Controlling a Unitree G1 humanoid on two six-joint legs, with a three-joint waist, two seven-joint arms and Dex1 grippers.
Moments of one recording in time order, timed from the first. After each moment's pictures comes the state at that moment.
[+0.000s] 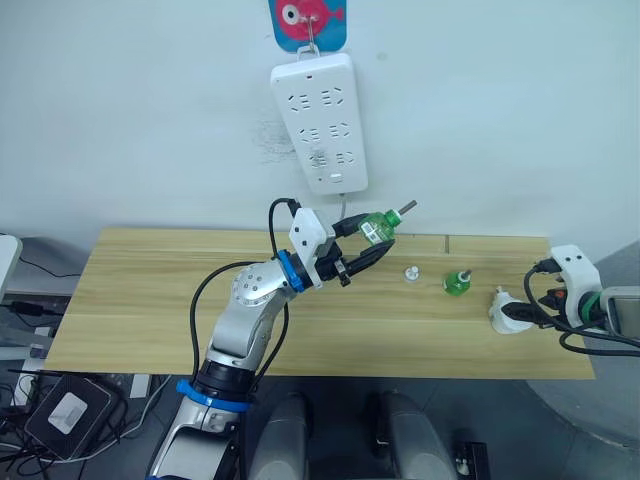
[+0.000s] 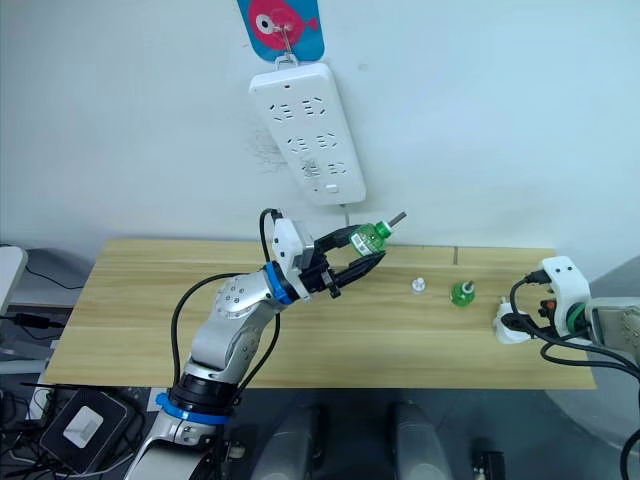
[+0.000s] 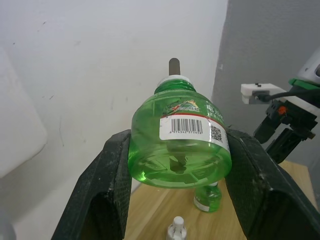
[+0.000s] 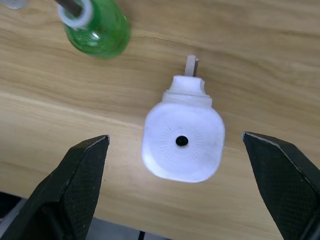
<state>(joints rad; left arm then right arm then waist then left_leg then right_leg) -0.44 0.20 -0.15 -0.05 -0.30 0.10 -0.80 -0.31 -1.03 -0.03 0.02 0.68 1.19 0.44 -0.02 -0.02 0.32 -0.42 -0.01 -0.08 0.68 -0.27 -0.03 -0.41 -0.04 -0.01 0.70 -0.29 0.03</state>
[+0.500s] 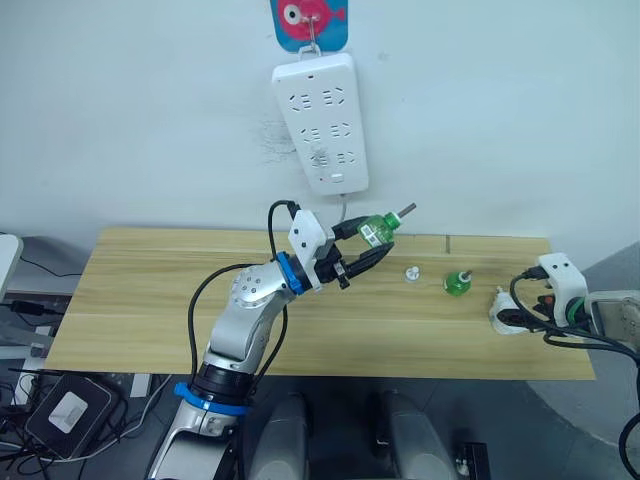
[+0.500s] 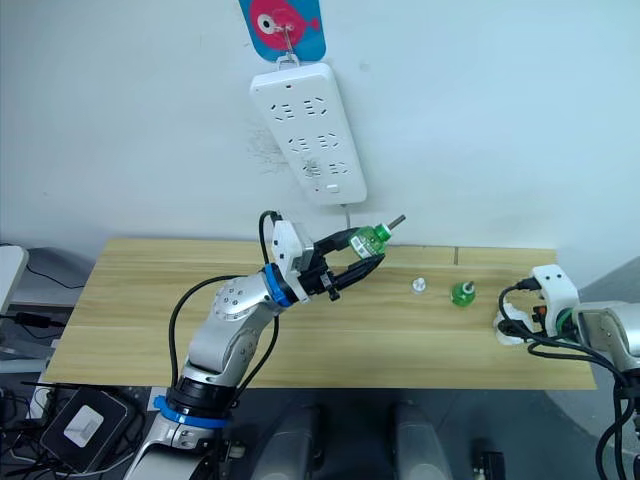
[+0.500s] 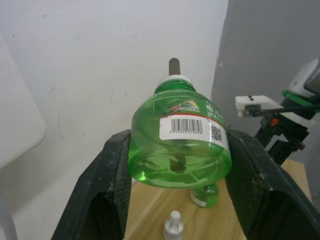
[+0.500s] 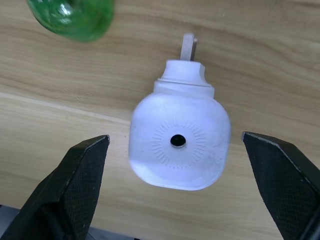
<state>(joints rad) -0.43 0.20 -0.15 -0.07 -0.30 0.13 -0.80 -0.36 -0.95 0.02 0.11 0.50 1.16 0.51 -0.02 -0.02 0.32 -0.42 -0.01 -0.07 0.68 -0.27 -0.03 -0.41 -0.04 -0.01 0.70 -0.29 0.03</state>
